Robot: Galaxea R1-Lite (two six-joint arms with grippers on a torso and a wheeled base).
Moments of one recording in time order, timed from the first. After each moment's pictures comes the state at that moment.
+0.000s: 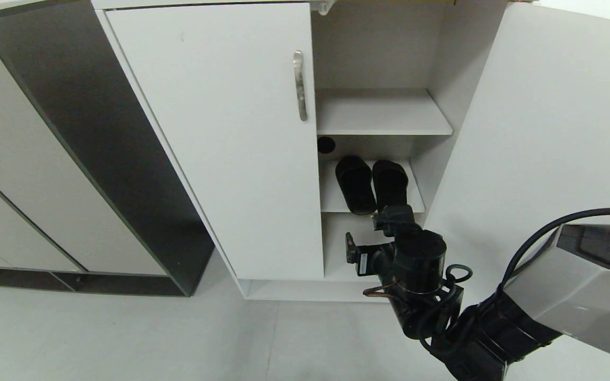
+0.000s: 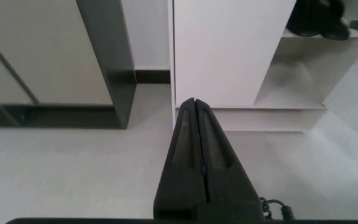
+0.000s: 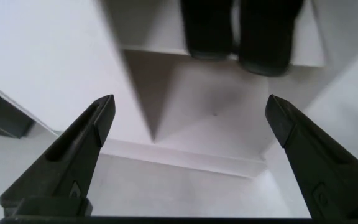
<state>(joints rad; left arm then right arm) 0.00 0.00 0.00 0.00 0.02 0.00 0.80 2.15 -0.89 -1.22 -0.64 0.08</state>
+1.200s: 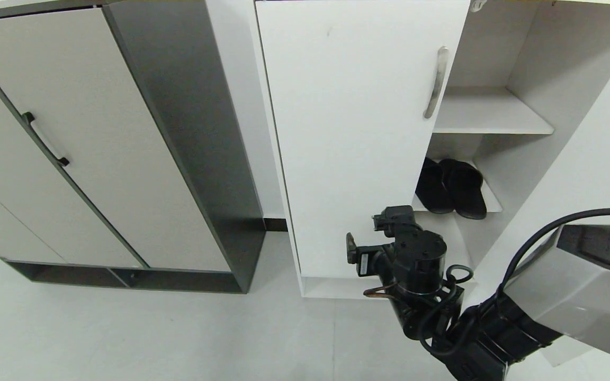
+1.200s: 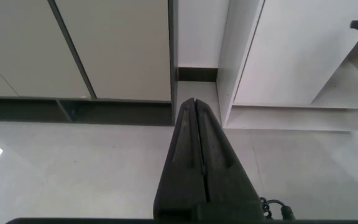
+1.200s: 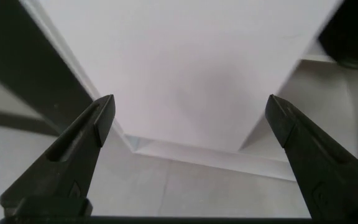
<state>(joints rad) 0.00 0.00 0.00 0.00 0.02 0.00 0.80 2.15 -0.88 -1.22 -0.64 0.08</state>
